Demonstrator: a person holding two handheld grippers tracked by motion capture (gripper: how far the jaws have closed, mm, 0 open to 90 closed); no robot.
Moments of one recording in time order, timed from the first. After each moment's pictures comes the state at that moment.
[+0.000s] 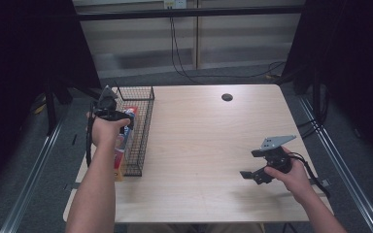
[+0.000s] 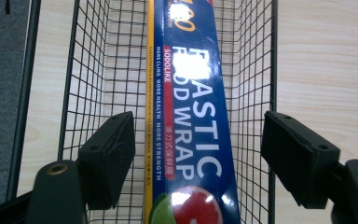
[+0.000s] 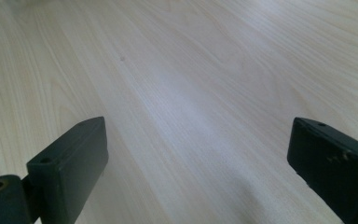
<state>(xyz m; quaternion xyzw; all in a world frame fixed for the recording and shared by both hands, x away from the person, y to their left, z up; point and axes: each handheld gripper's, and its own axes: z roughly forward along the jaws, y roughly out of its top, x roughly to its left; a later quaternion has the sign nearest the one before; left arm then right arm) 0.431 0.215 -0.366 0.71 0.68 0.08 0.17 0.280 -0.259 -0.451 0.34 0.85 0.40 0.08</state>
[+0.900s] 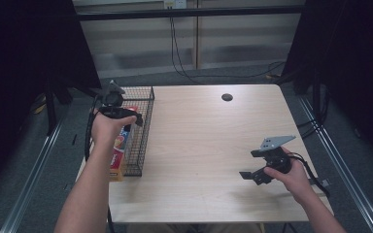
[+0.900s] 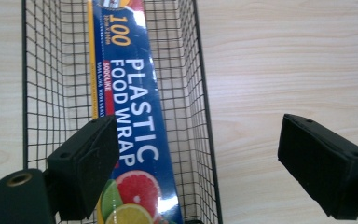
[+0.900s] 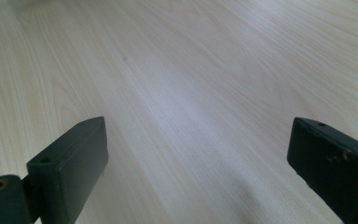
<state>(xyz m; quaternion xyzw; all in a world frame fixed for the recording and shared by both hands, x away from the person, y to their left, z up) 0.417 0.194 -0.339 0.75 0.62 0.07 0.22 0.279 -0.257 -0.450 0.34 0.85 0.40 0.08</state>
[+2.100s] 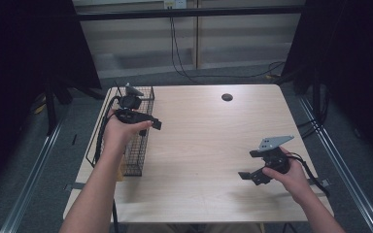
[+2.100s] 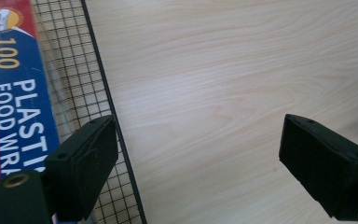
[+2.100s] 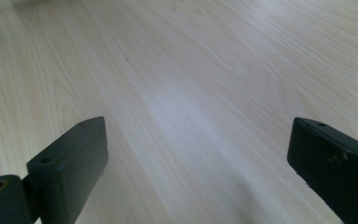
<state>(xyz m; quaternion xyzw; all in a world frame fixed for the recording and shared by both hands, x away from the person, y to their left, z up) 0.398 0.155 -0.337 0.80 0.53 0.04 0.27 0.279 -0.254 -0.451 0.33 0.85 0.39 0.08</state>
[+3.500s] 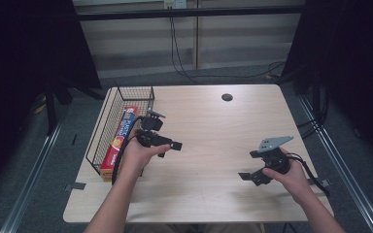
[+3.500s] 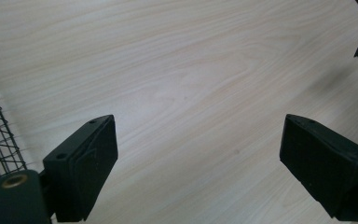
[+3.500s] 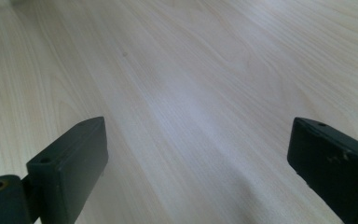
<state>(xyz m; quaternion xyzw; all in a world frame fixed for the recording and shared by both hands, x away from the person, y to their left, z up) 0.361 0.113 -0.389 0.84 0.45 0.00 0.31 0.279 -0.255 -0.453 0.33 0.86 0.39 0.08</state>
